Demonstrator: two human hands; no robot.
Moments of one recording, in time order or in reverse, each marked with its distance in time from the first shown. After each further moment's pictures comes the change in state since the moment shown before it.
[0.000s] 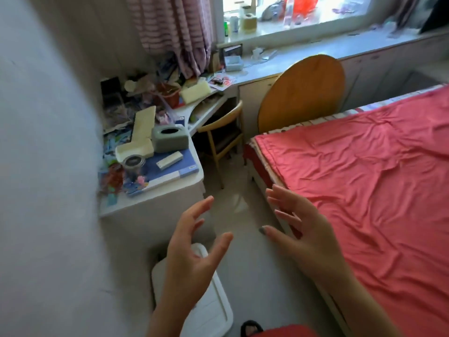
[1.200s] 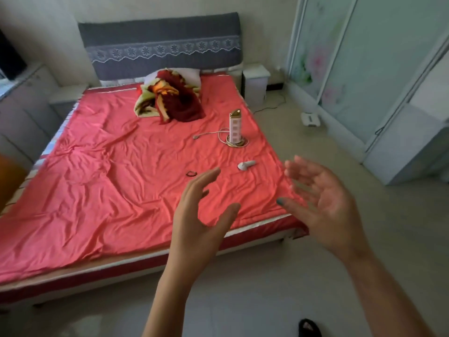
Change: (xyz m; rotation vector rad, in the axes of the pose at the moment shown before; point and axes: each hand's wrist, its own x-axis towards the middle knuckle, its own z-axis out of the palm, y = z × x) left_hand -0.187 0.204 0.200 -0.659 -1.213 0.695; right_hand -0.412 -0.133 -0.113 -0.345 1.424 0.075
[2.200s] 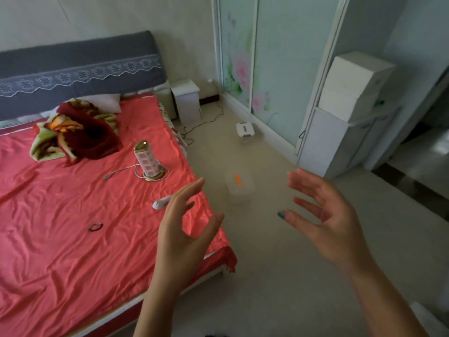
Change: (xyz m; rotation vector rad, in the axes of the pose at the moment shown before) left_hand 0.129 0.045 0.399 -0.080 -0.171 0.018; right_hand 0.088 0.076 -0.403 -0.155 0.233 0.069
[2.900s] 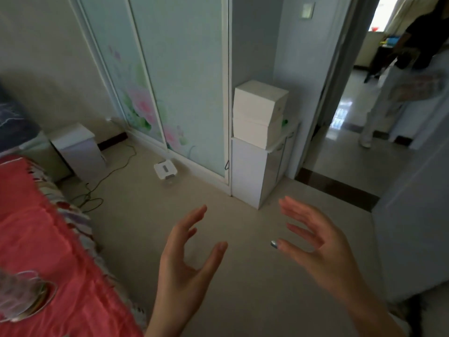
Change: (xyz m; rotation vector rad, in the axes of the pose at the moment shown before) left_hand 0.277 -0.077 0.262 -0.237 -0.341 0.096; right_hand 0.219 0.118 -0.153 -0.212 0.364 0.123
